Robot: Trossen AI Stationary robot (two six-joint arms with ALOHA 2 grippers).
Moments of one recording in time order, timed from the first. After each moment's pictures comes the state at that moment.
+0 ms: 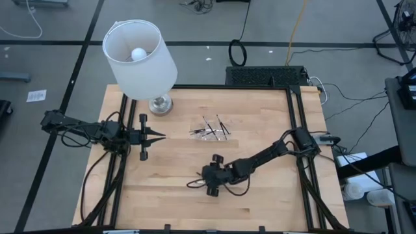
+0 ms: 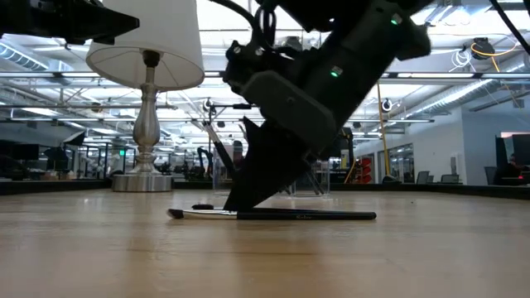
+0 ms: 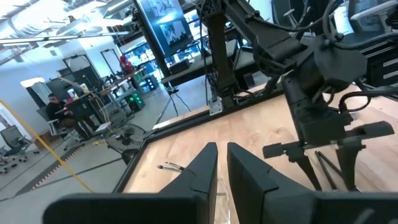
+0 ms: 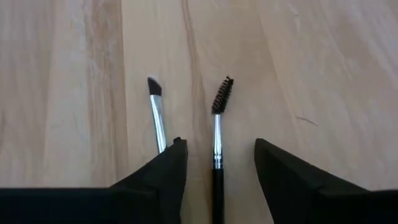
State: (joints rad) left arm -0.24 0.41 0.27 0.13 -0.27 0.40; right arm 0.36 2.11 1.30 -0.14 0.29 0.45
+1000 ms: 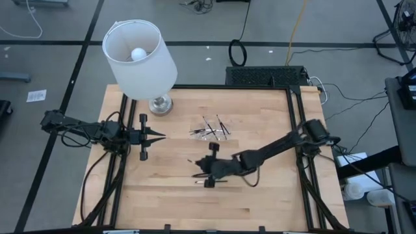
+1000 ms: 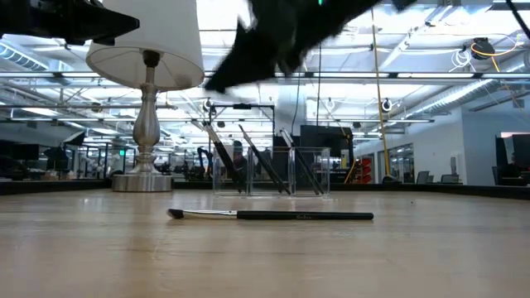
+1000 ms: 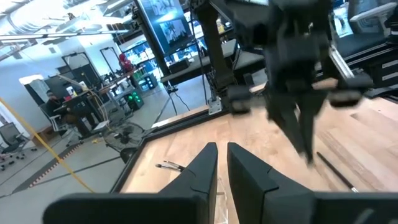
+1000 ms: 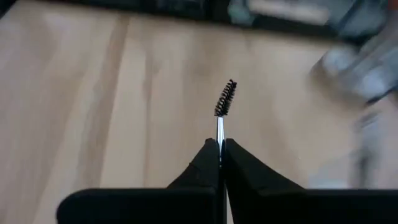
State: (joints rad) left arm -0.24 0.41 0.27 0.13 -0.27 0.38; right arm 0.33 1.91 1.25 0.08 0.48 0.09
